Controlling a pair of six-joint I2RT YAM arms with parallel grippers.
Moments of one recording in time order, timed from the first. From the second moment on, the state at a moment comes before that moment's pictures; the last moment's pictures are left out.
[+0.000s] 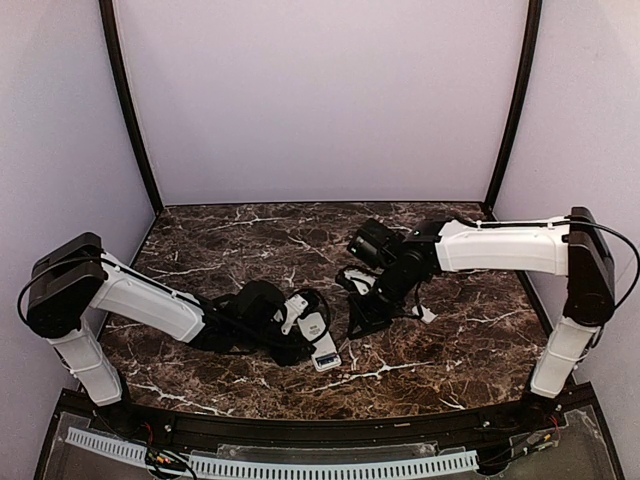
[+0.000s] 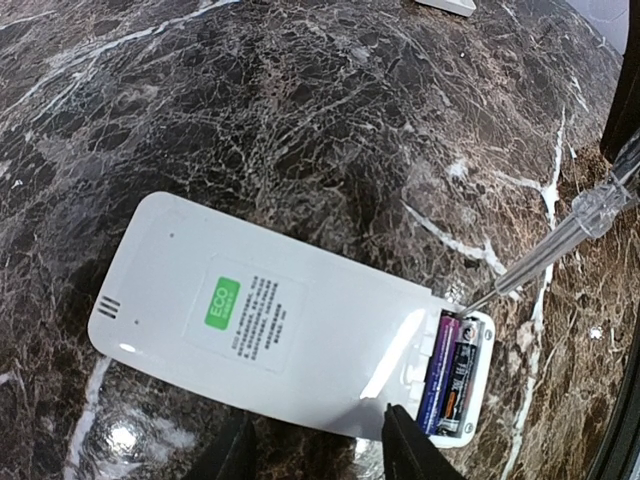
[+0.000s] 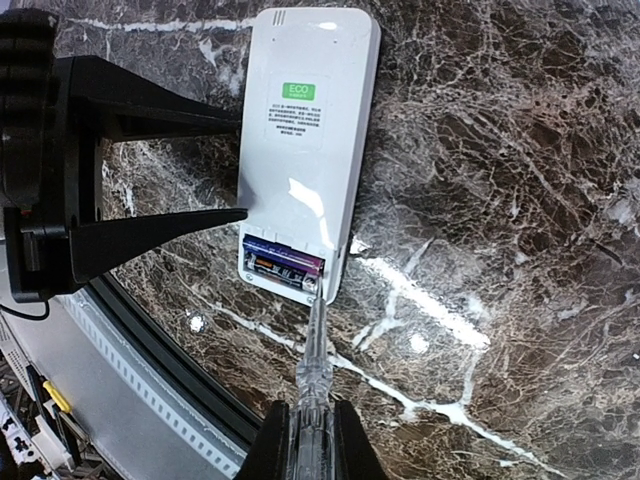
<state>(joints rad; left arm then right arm) -1.00 1.71 0.74 0.16 0.07 -0.21 0.95 1.76 1.31 -0.81 -0.34 0.49</state>
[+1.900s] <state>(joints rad) -1.00 1.68 0.72 0.15 0.05 -0.32 0.87 1.61 0.84 -0.19 -0.61 0.66</state>
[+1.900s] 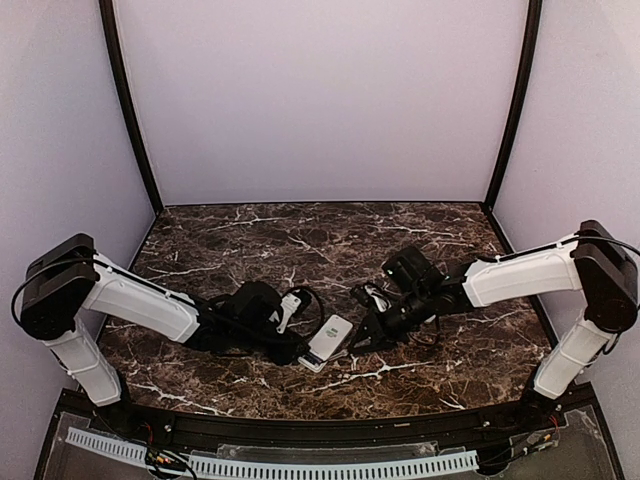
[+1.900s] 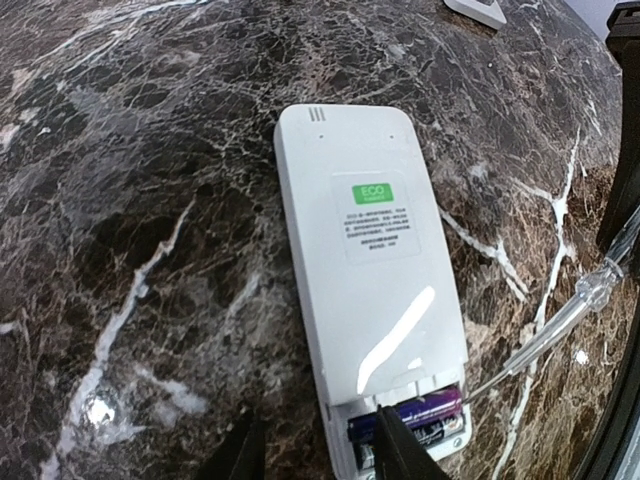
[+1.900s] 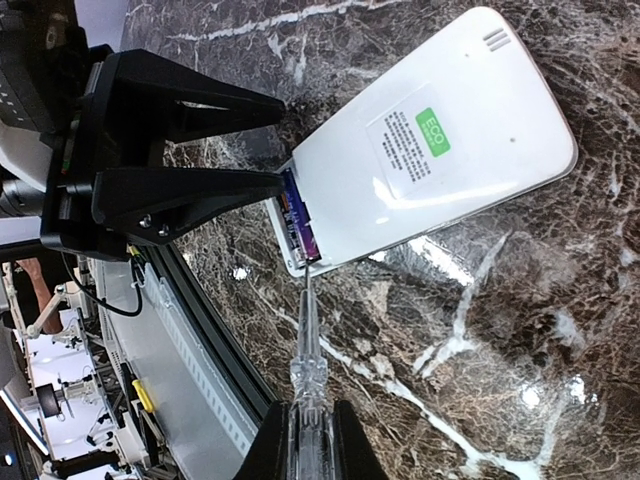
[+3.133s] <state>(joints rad) -1.02 1.69 0.72 0.11 0.09 -0.40 0.91 1.68 1.15 -0.64 -0.42 0.59</state>
